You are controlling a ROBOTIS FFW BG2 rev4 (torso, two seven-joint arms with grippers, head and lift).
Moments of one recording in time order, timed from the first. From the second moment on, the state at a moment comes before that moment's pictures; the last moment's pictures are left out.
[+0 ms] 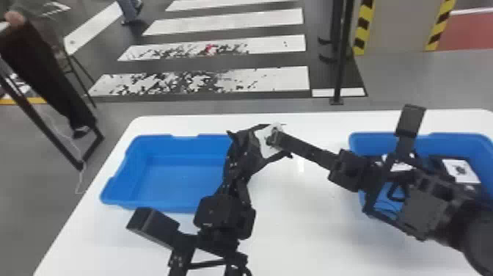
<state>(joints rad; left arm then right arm) 0.43 0.26 -0.39 -2.03 0.56 -0.41 0.12 -0.08 -0.24 0.26 -1.81 -1.06 0.67 0.44</state>
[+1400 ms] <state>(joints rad) 0.46 0.13 0.09 -1.93 0.19 -0.40 0.11 0.10 -0.21 -0.15 -2.07 -0.36 0.75 0.32</state>
